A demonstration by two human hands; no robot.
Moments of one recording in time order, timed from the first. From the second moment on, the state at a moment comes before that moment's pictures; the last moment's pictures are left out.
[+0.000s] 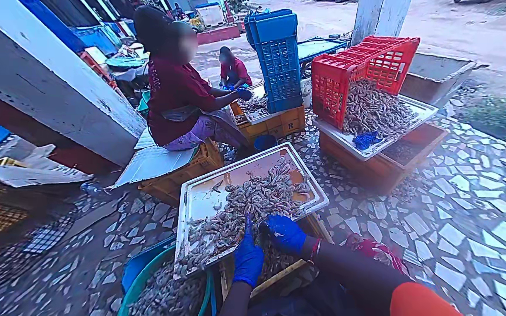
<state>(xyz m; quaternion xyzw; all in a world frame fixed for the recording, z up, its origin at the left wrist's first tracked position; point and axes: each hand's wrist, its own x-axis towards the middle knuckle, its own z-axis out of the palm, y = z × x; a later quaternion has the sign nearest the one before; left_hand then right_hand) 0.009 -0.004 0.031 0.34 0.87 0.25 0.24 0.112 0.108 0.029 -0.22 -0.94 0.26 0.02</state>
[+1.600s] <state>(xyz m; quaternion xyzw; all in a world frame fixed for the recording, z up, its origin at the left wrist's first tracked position) -0.218 -0.191 -0.005 0.01 0.96 0.25 -0.09 0.106 0.217 -0.061 -0.38 -0.90 0.19 -0.06</state>
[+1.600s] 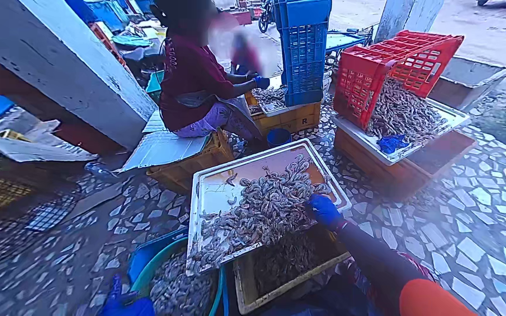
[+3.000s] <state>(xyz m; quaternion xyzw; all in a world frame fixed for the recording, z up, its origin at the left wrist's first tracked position) -0.067 -0.018 0.005 0.32 0.93 0.14 0.11 0.004 0.078 -0.003 -0.35 -0.77 0.52 0.11</state>
